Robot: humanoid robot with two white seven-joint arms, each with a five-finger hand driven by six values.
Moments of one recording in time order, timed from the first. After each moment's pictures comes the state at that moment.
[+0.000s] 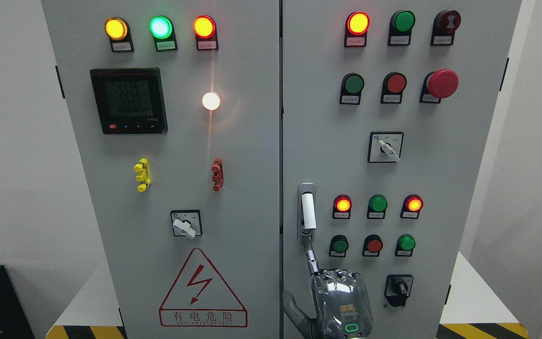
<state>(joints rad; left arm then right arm) 0.00 -0.11 -0.13 0.00 0.16 -0.11 0.00 -0.27 0.14 0.32 -1.67 1.55 0.19 -0.13</state>
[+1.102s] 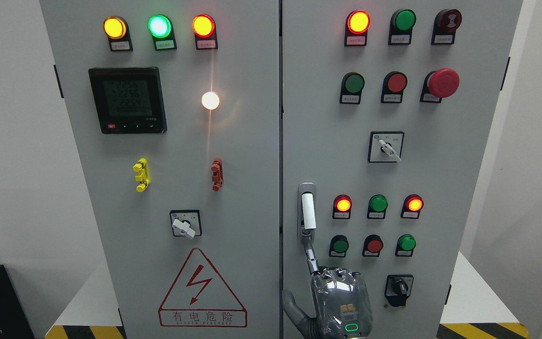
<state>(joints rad) 0.00 -0.11 -0.13 0.00 0.16 -0.11 0.00 -0.27 0.14 0.32 -1.67 1.55 0.18 -0.14</state>
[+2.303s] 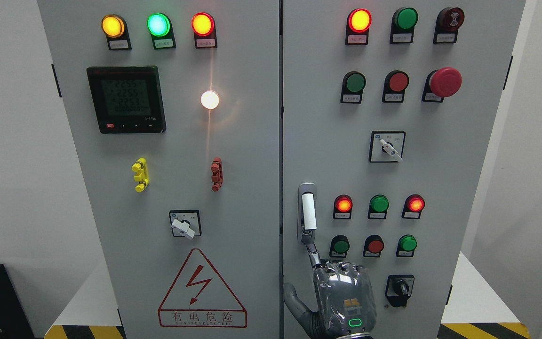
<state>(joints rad) 0.00 -0.11 -0.13 0.00 0.16 -0.11 0.00 -0.27 0.14 0.32 -1.74 1.55 0.18 -0.13</state>
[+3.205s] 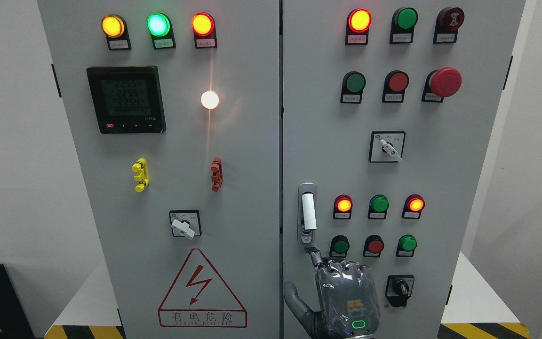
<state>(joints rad) 0.00 -0.11 -0.13 0.00 0.16 -0.11 0.00 -0.25 0.14 0.32 -1.79 1.55 0.17 -0.13</state>
